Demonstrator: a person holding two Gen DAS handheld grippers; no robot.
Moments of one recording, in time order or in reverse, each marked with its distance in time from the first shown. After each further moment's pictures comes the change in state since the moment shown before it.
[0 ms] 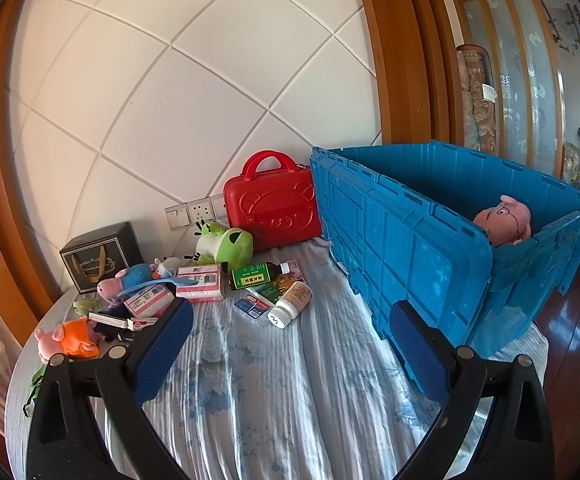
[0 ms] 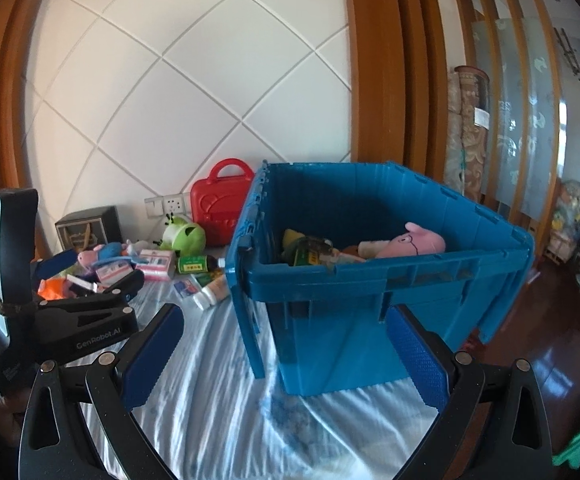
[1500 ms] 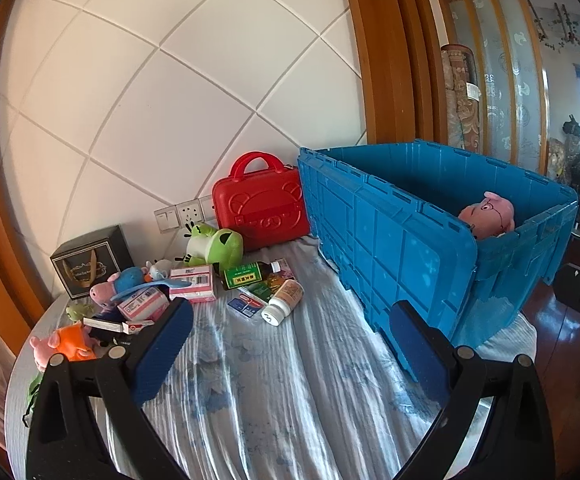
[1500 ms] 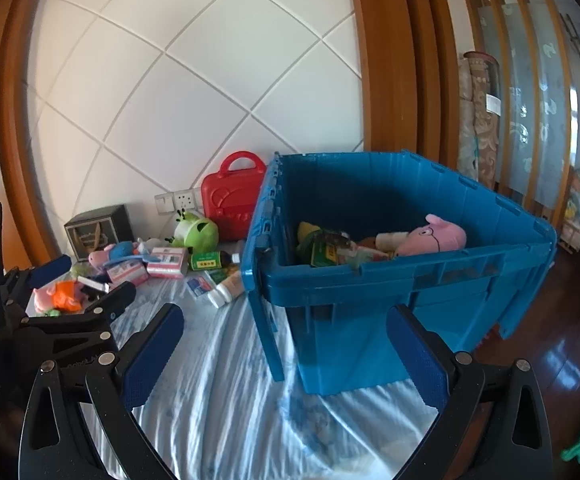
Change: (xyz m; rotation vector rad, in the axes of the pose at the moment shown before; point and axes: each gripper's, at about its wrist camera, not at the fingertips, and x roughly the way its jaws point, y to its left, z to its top) left arm -0.014 0.008 0.003 0.015 0.004 -0.061; right arm 0.017 0.005 0.008 0.017 0.036 0.058
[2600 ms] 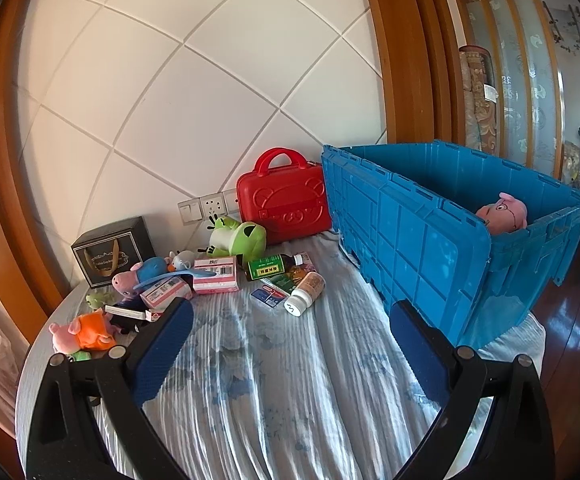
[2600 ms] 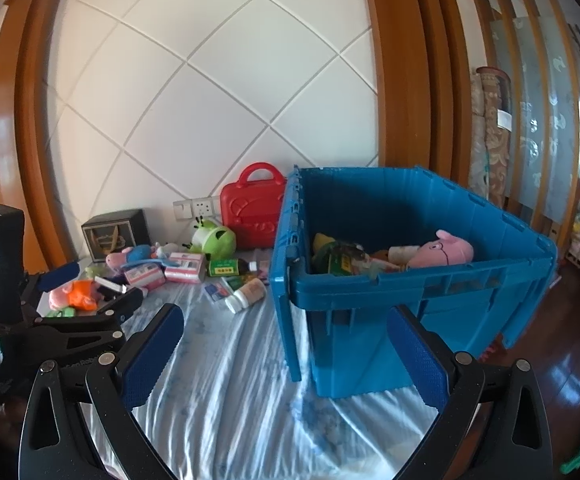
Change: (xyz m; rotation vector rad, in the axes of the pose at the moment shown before) left arm -0.020 0.017 -0.006 -0.029 0.012 0.074; right arm -0.025 0.013 0.001 -0.037 -0.039 0.047
